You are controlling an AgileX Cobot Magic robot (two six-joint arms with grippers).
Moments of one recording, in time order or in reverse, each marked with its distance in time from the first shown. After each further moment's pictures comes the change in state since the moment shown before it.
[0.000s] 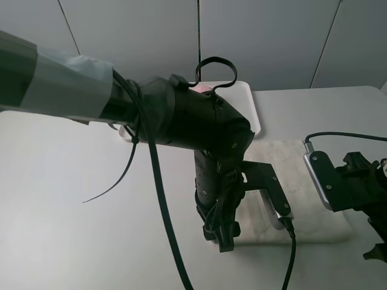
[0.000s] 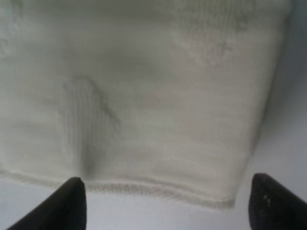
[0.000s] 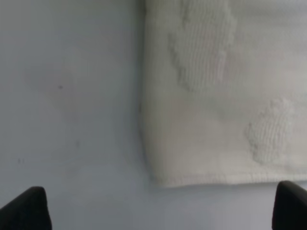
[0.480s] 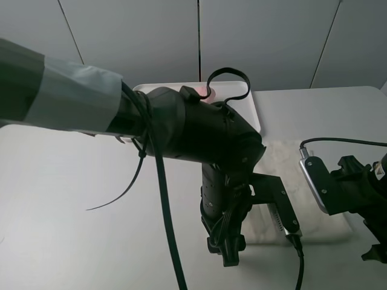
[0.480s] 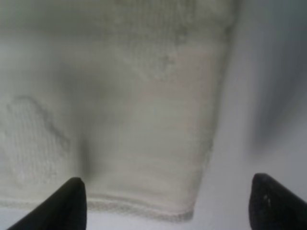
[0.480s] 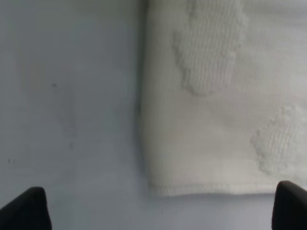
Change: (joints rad) left arm -0.050 0.009 0.000 -0.004 0.008 0.000; right arm 0.000 0.060 0.000 -0.028 -0.038 -0.005
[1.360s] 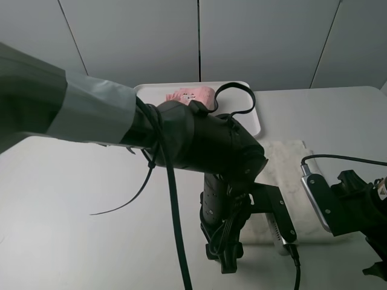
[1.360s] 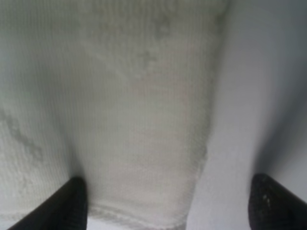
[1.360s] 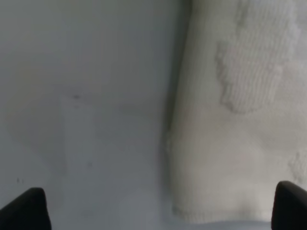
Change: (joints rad) left arm -0.006 0.036 -0.002 0.004 0.008 0.000; right arm 0.000 0.010 0.098 -0.006 -0.134 -0.025
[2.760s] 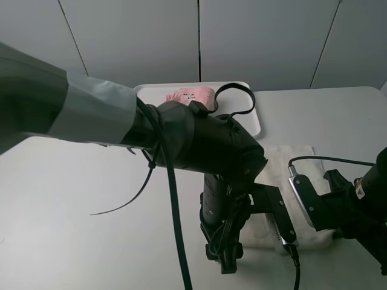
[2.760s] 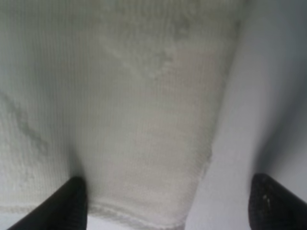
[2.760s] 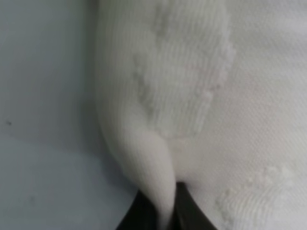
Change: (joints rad) left arm 0.000 0.001 0.000 0.000 0.002 0.002; right arm 0.000 0.211 -0.018 -0.078 -0.162 0.072
